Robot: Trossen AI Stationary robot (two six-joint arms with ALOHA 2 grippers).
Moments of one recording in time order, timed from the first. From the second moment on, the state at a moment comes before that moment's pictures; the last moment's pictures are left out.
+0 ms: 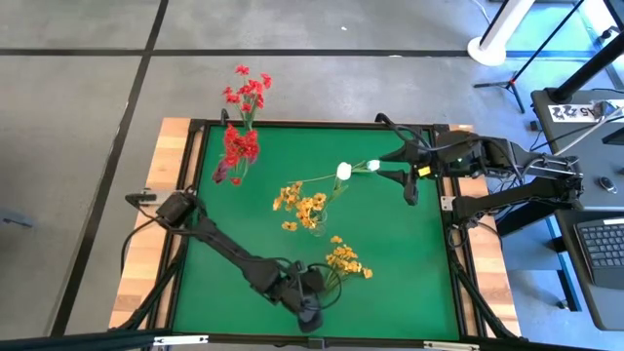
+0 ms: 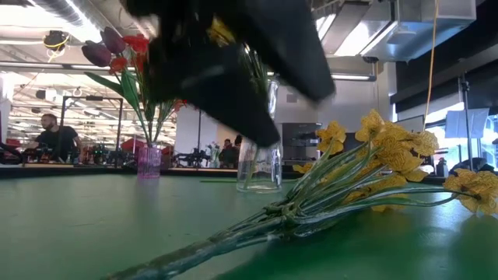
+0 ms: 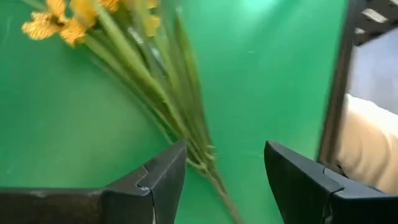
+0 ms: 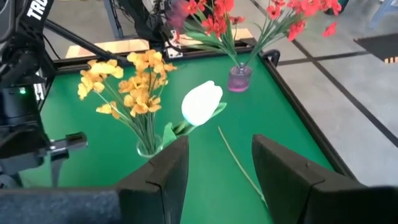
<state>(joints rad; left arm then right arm) -0.56 2.11 1.55 -0.41 -0.28 -0.94 0.01 1.00 1.28 -0.74 0.16 0.08</state>
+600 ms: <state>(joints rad) -0.54 2.20 1.55 -0.50 -0.30 -0.99 0.01 1.00 1.28 -0.77 0.16 0.09</state>
